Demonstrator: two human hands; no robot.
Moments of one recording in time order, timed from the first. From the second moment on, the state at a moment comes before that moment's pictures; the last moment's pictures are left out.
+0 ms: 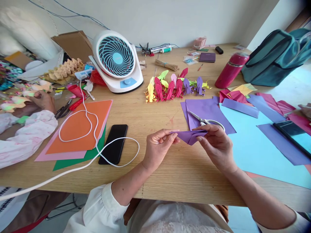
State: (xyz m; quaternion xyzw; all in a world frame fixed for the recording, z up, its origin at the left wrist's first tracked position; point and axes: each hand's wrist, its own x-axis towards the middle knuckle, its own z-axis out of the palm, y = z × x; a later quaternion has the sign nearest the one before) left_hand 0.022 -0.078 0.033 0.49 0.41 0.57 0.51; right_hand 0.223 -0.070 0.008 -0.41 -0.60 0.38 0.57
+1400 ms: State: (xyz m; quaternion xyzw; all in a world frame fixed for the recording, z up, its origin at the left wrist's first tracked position) left_hand 0.022 -0.082 0.037 0.62 0.39 0.56 0.39; right_hand 0.221 -0.070 0.023 -0.35 -0.64 0.40 0.56
